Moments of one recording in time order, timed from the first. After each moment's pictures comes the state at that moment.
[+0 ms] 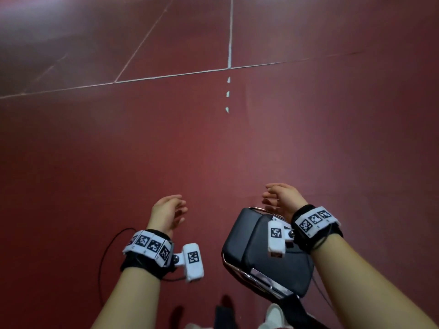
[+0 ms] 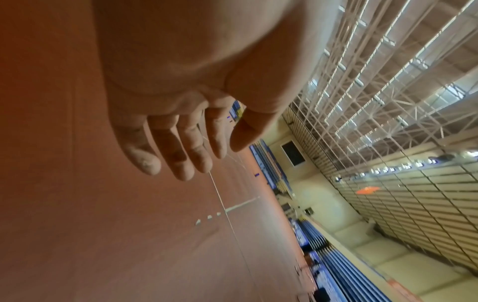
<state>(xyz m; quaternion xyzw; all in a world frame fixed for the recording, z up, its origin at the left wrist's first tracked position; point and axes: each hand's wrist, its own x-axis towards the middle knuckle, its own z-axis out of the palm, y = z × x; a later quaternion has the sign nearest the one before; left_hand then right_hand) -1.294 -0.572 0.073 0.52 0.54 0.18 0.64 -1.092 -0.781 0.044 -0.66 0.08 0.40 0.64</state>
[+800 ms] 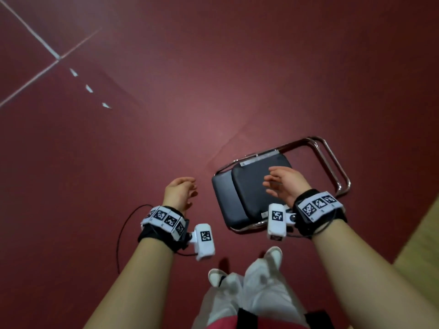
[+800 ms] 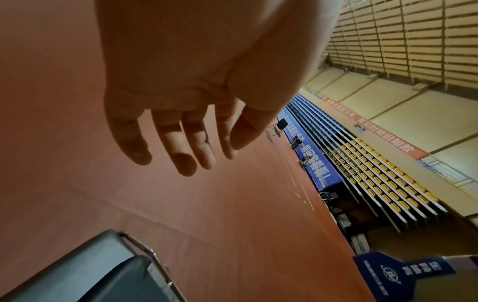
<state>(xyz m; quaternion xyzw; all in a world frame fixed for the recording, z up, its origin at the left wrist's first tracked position) -1.143 -0.453 -0.039 0.72 0.33 -0.20 0.58 -1.173 -0.717 -0.066 -0.52 0.42 0.15 0.73</state>
